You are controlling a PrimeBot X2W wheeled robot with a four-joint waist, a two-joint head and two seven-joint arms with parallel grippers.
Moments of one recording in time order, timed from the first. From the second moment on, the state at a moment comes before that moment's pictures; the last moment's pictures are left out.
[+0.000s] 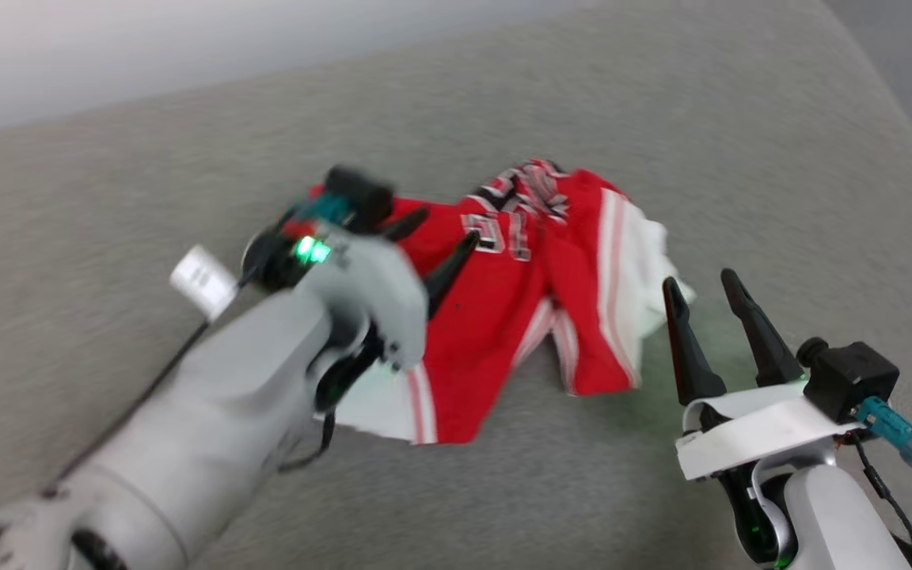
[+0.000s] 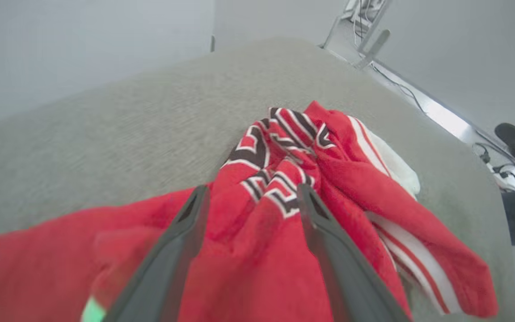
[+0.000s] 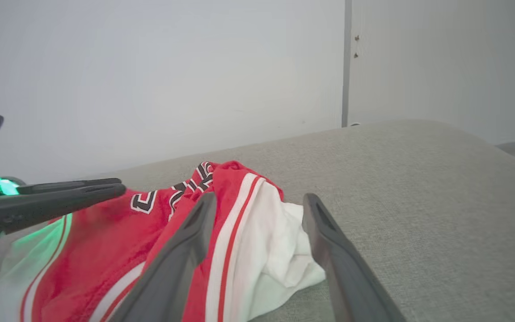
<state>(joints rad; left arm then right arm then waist) -1.07 0.30 -1.21 0.80 -1.12 -0.13 -0.11 -0.31 -0.05 0.16 0.27 0.32 0.13 -0.26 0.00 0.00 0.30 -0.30</state>
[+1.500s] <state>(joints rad) -0.03 0.24 -0.14 0.17 -0.33 -0.07 -0.26 0.00 -0.16 -0.08 0.21 0.28 0.13 -0.26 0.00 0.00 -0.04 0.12</state>
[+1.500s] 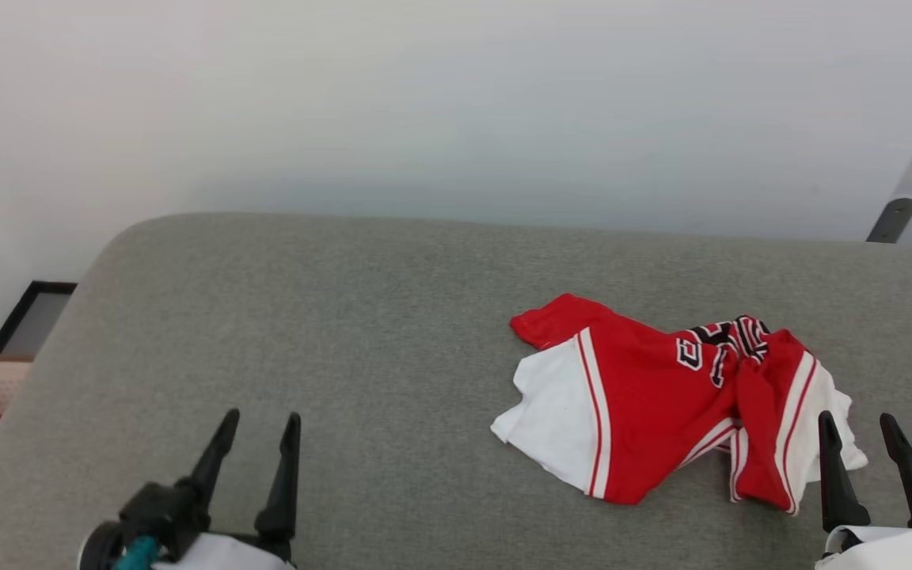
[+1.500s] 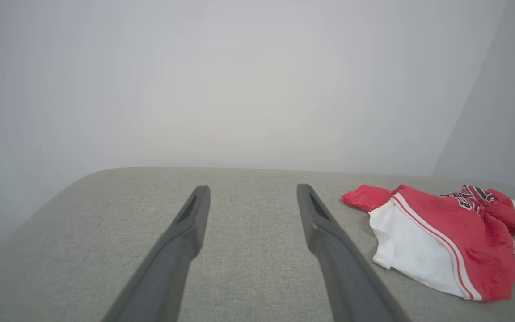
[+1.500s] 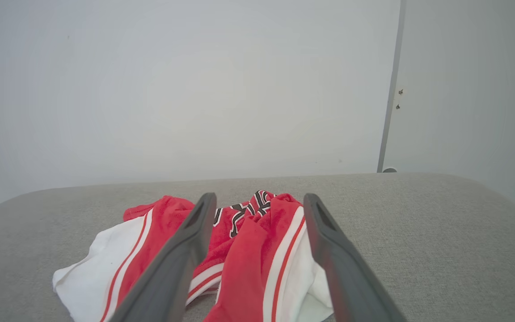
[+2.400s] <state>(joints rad) -0.05 0.17 -0.09 0.17 -0.25 -0.12 -0.26 -0.02 -0.11 -0.07 0.20 0.28 0.13 -0.26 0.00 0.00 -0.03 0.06</state>
